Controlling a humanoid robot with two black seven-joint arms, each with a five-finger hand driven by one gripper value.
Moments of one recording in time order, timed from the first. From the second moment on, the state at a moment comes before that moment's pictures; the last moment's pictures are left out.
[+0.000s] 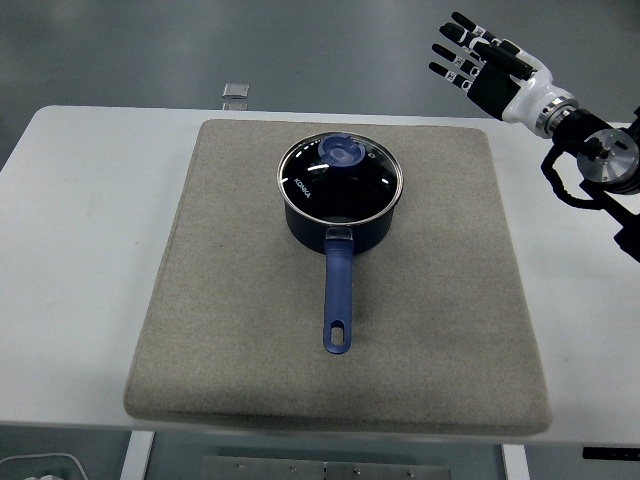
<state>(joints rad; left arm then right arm) 0.03 0.00 -0.14 -0.09 0.08 -0.06 0.01 1.11 -0.32 0.41 0.72 0.34 0.20 0.04</state>
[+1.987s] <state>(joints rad) 0.03 0.00 -0.14 -0.09 0.08 -0.06 0.01 1.52 -0.30 -0.06 0.82 -0.45 0.29 0.03</state>
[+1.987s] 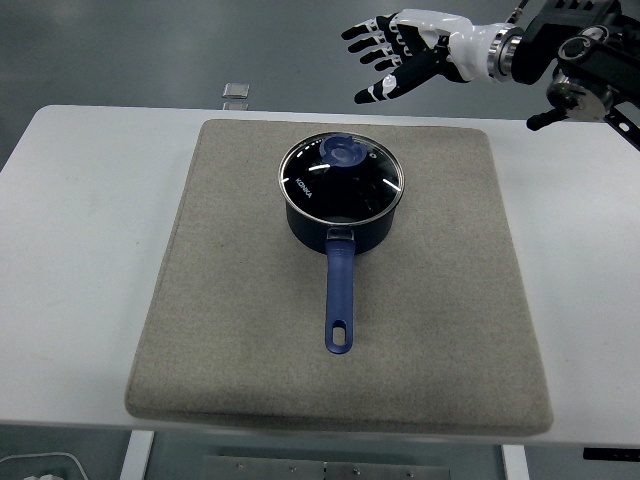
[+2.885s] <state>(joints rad) 0.03 0.00 -0.14 -0.09 0.08 -0.06 0.01 1.68 -0.18 -0.34 0.91 -0.81 0.27 0.03</state>
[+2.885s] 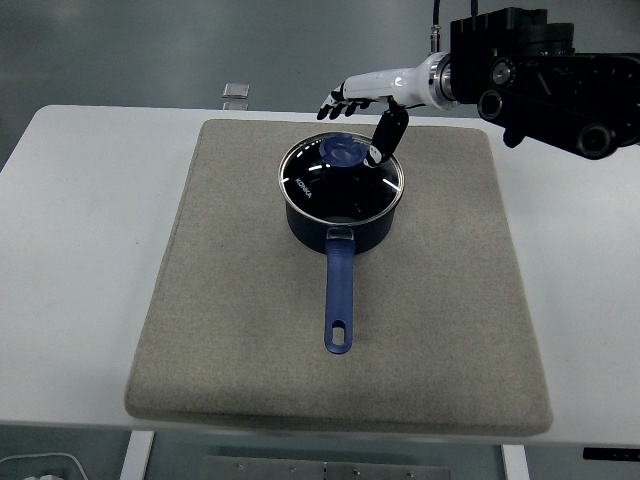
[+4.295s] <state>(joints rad) 0.03 0.00 -0.14 -0.09 0.08 -0.06 0.01 1.68 -0.14 -0.35 0.91 -0.83 0.26 0.03</state>
